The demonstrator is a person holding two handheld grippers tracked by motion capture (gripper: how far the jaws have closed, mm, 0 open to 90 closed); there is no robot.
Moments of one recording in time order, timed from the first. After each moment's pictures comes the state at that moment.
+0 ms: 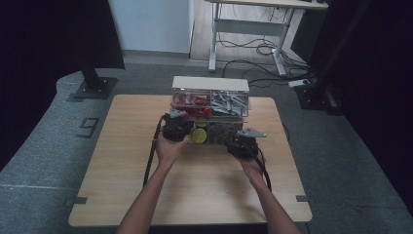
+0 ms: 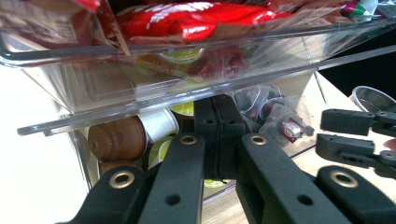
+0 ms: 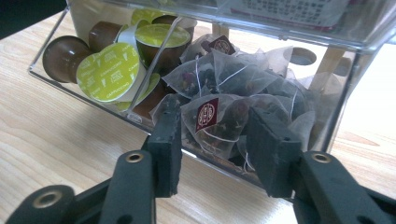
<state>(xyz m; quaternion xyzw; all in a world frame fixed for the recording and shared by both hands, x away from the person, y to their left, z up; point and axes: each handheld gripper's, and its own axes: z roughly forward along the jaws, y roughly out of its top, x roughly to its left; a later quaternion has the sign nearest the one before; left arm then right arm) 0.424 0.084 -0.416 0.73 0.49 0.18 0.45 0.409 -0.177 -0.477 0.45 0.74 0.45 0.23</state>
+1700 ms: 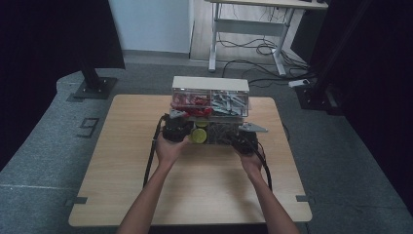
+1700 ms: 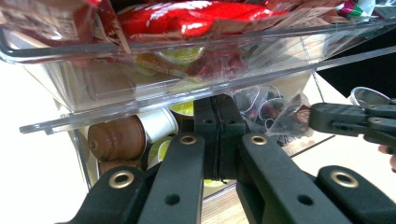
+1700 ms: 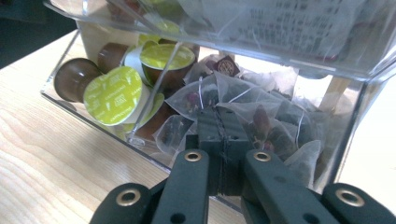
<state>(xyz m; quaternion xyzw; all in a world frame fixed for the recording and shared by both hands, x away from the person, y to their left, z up) 0.423 0.085 -0.417 0.73 0.49 0.18 0.45 0.423 -0.181 -0.470 0.44 0.73 0.48 0.21</state>
